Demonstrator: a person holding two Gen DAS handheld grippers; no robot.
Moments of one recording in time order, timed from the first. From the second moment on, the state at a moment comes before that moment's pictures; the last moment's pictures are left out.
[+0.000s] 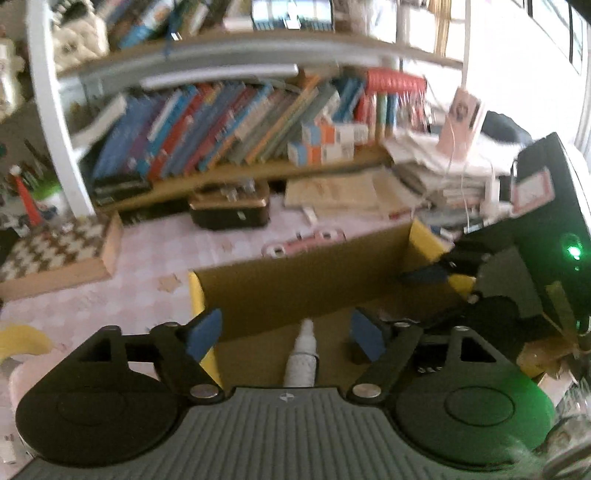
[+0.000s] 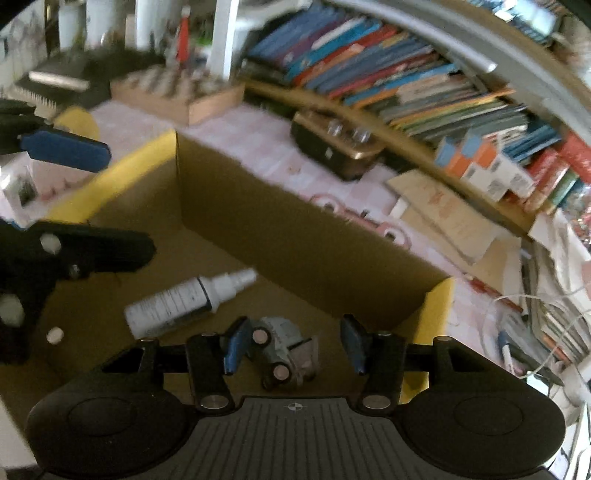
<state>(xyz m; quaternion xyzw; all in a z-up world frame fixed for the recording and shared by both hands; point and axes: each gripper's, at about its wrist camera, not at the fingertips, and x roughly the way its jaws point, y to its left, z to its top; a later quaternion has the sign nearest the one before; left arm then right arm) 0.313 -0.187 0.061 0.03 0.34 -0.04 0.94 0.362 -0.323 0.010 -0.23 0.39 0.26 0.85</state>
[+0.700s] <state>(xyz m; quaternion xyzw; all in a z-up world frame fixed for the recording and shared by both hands) 0.198 -0.166 0.097 -0.01 0.24 0.03 0.97 0.271 -0.381 0.074 -0.05 0.27 0.17 0.95</state>
